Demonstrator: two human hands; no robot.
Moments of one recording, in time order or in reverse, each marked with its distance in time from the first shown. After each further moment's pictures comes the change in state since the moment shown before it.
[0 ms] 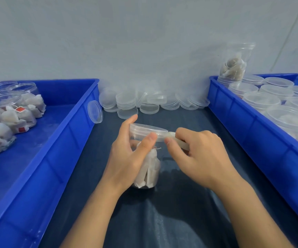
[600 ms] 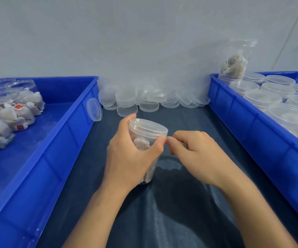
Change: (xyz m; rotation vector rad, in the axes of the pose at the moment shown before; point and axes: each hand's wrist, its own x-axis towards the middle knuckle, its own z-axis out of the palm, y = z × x) left_hand -0.004 0.010 0.011 0.254 0.186 0.048; right_hand 0.004 0.001 -0.006 0.149 -0.274 0.173
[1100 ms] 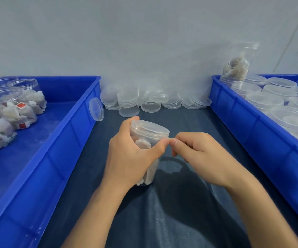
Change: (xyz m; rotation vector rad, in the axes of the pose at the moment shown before) left_hand 0.004 -0.001 -0.005 -0.031 -0.036 -0.031; right_hand -0.001 0.009 -0.004 0.129 -0.083 -0.050
